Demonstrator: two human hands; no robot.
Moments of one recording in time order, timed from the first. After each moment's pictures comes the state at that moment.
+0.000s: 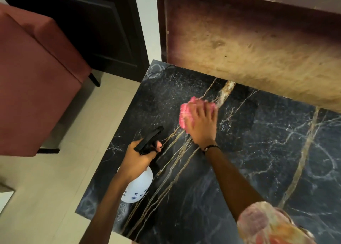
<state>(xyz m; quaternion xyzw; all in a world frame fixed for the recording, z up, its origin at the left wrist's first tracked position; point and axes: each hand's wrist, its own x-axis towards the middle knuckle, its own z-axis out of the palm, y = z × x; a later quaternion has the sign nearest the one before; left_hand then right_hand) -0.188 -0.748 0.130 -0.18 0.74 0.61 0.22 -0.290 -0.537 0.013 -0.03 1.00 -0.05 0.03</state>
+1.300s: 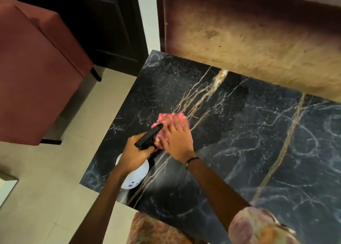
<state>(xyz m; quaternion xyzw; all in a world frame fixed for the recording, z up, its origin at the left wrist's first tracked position) -0.130 -0.744 0.134 -0.10 0.81 0.56 0.18 -0.177 -0.590 0.022 -0.20 0.98 -0.06 0.05</state>
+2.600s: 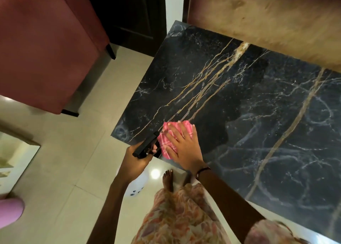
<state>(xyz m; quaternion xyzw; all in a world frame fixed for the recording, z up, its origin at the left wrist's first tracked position) 0.030 -0.808 0.123 -0.18 0.79 0.57 0.16 -0.015 -0.627 0.013 -0.26 0.96 -0.05 0.09</state>
